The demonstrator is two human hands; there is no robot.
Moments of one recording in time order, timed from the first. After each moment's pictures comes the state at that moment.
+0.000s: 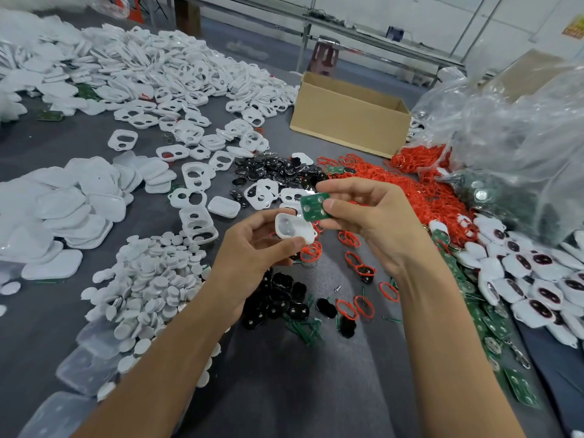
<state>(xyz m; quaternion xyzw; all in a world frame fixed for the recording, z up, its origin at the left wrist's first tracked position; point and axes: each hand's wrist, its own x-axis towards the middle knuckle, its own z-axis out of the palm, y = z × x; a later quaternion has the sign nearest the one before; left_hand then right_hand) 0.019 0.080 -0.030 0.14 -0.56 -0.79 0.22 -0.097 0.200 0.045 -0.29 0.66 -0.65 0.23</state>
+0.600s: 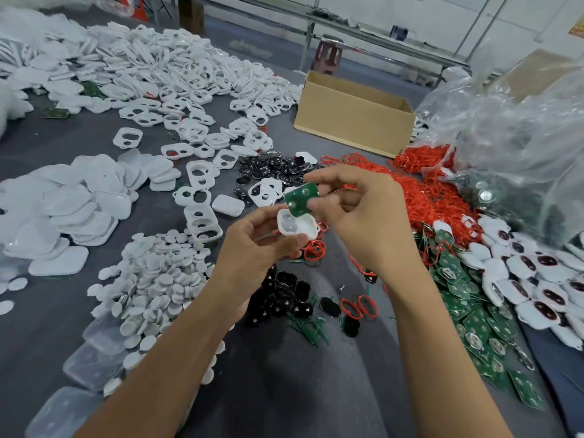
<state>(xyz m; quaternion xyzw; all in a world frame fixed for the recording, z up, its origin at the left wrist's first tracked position) 0.018 0.078 -0.031 0.14 -0.53 -0.80 0.24 -0.073 0.183 0.051 -0.40 0.79 -0.47 0.01</state>
